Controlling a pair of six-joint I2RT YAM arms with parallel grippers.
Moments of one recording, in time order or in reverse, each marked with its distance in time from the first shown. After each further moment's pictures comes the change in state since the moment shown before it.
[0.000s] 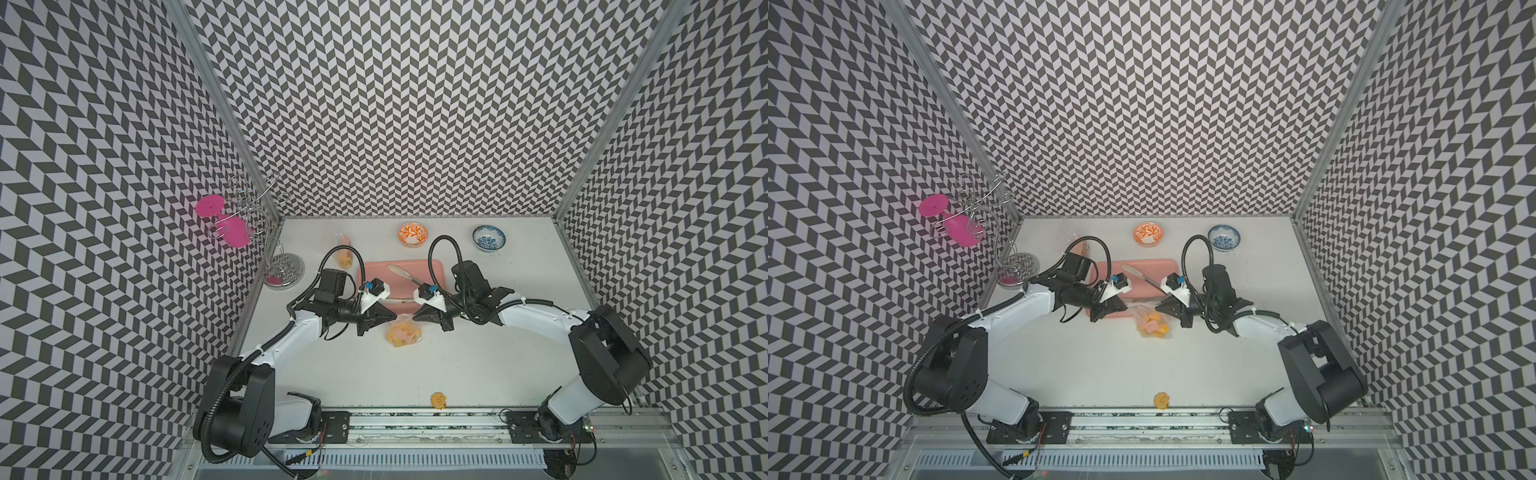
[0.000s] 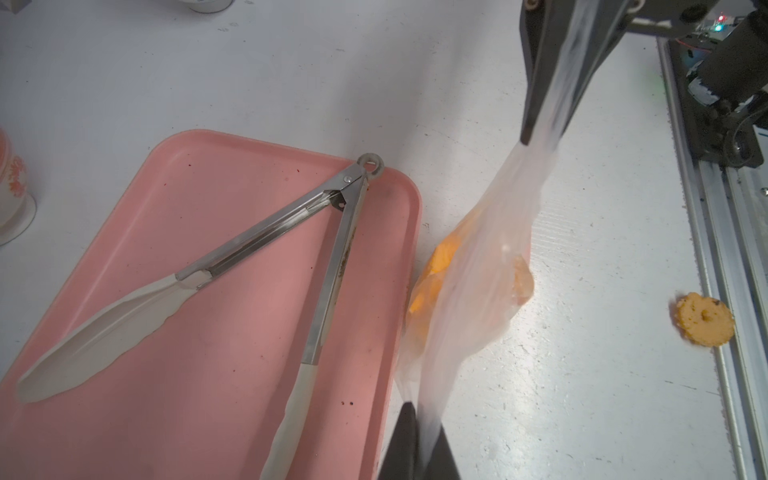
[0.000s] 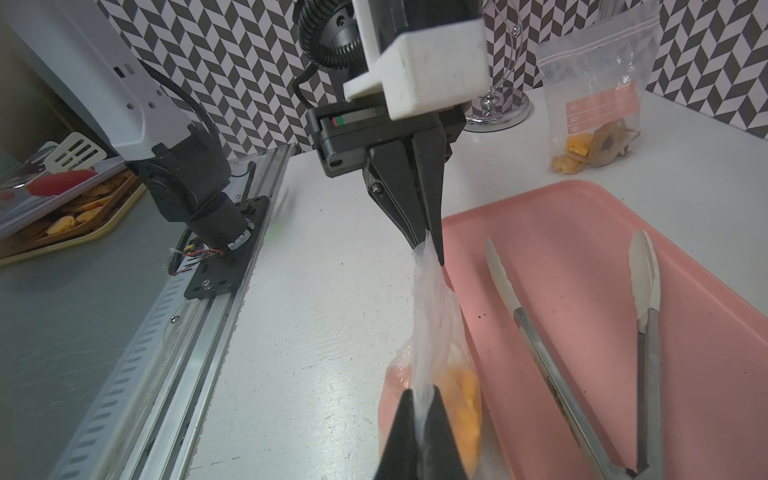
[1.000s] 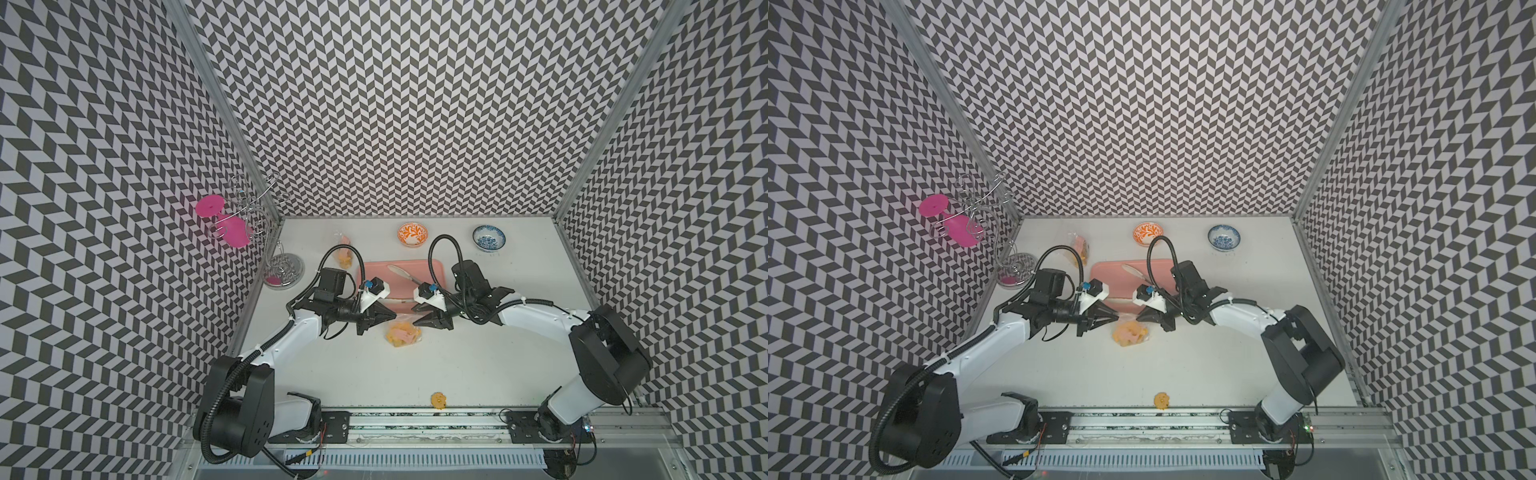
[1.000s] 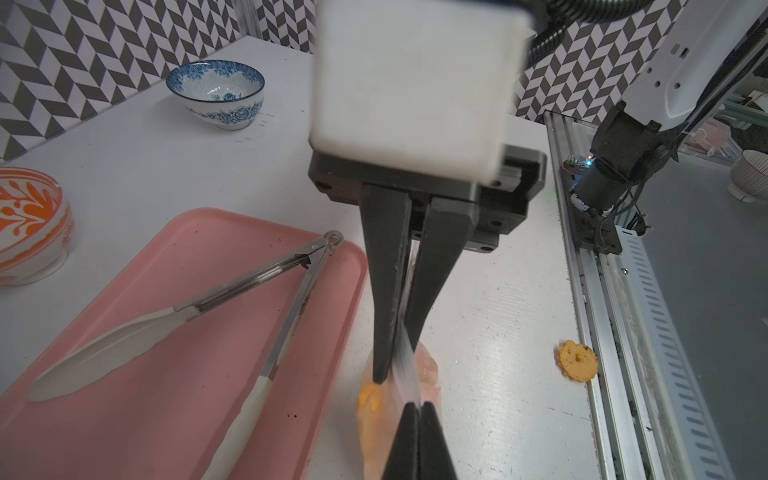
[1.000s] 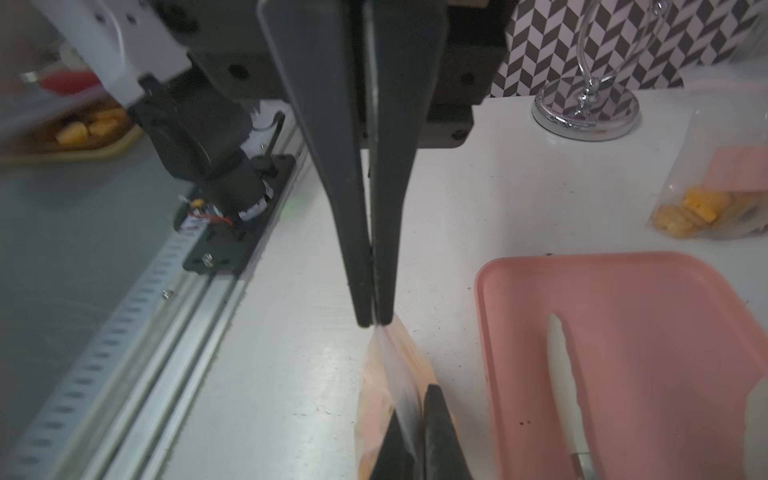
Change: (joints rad) left arm -0.088 -0.208 0.092 -0.351 -0.189 -0.046; right arm 0.134 -0.068 0.125 -0.288 0.312 -0.262
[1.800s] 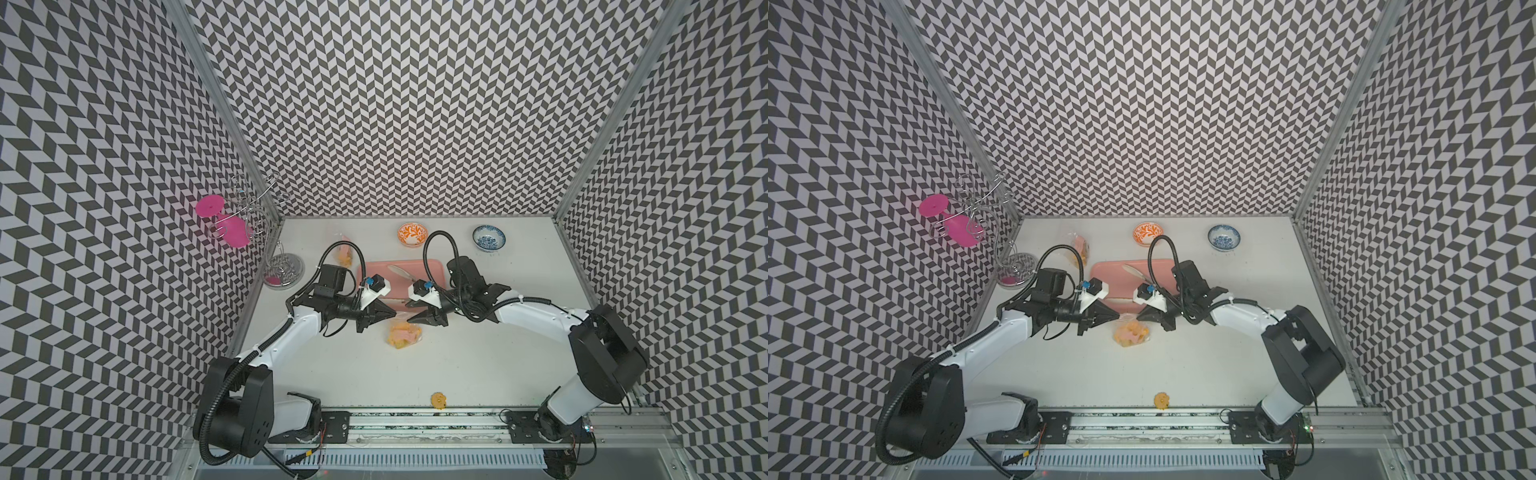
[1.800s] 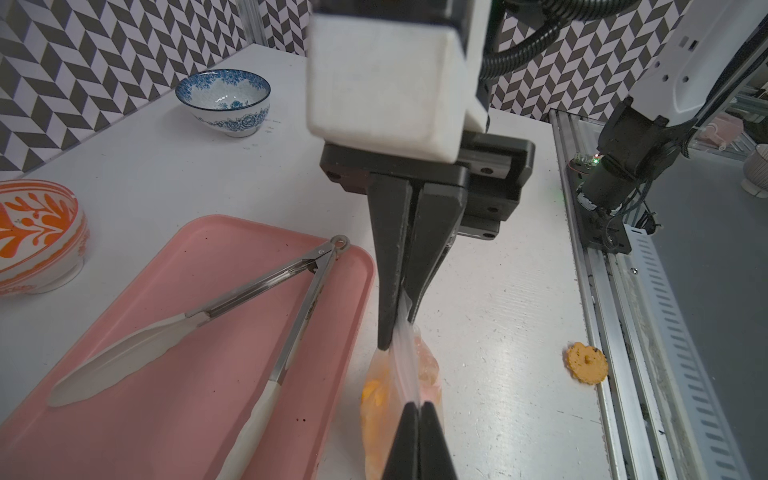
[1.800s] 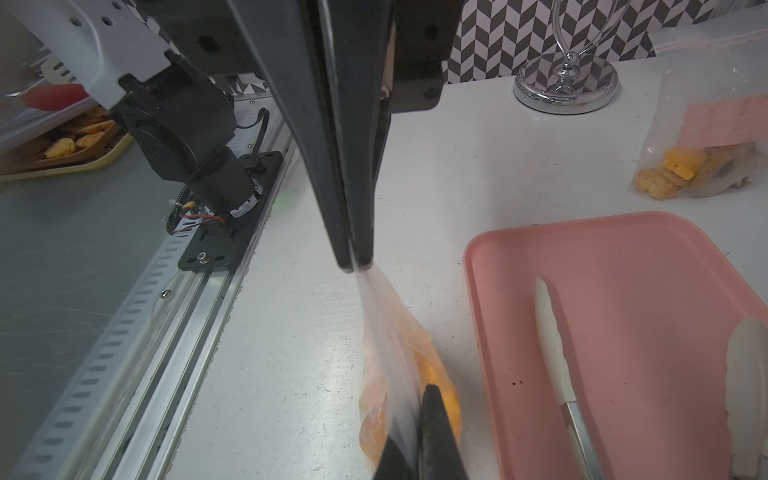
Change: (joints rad) left arm 0.012 -0.013 -0.038 0.000 0.095 0.013; right arm 0.115 0.166 0.048 0.228 -0.087 0.039
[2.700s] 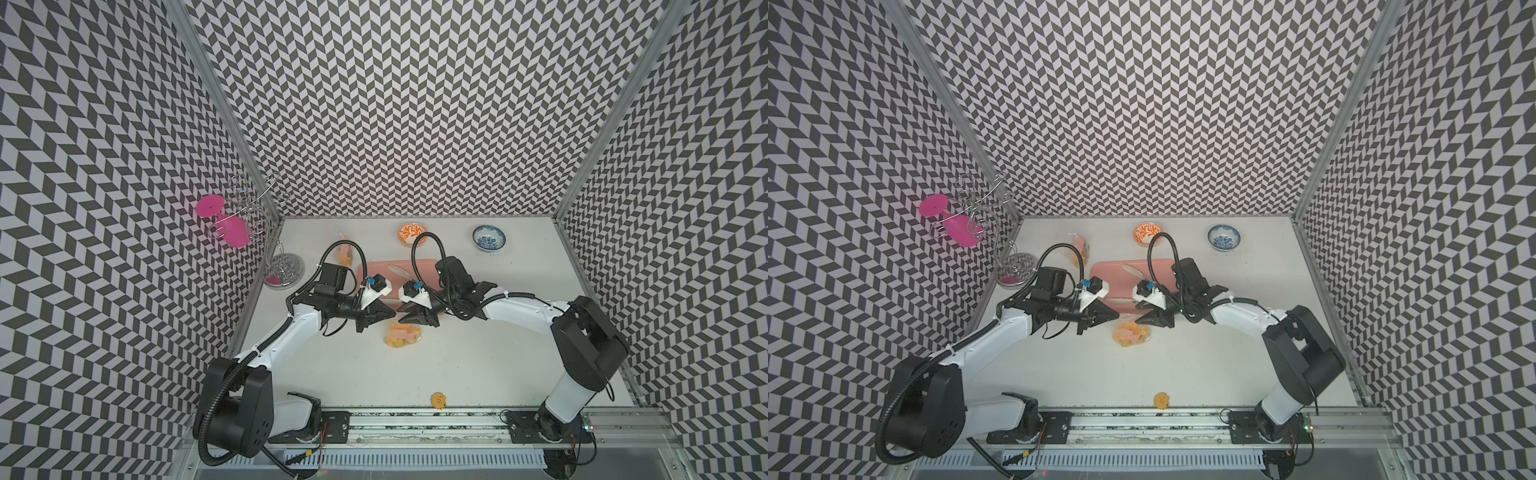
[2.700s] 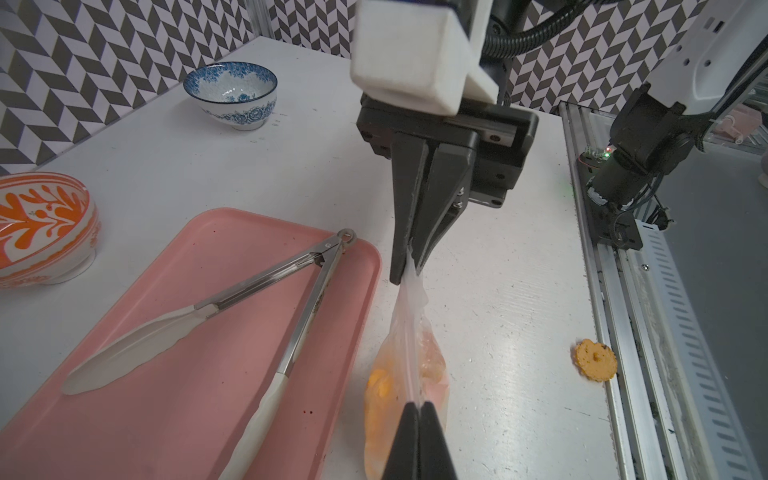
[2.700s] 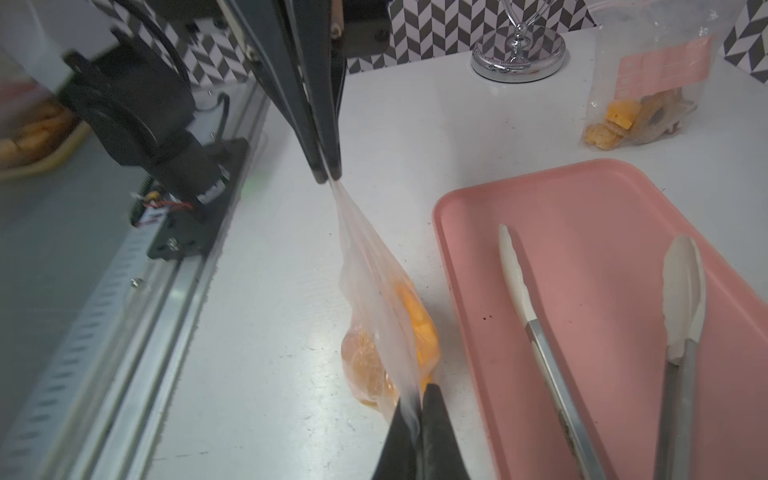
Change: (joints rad) left arm 0.028 -0.011 -0.006 -0.057 -0.095 0.055; right arm -0.012 0.159 0.238 -0.290 -0.169 -0.219
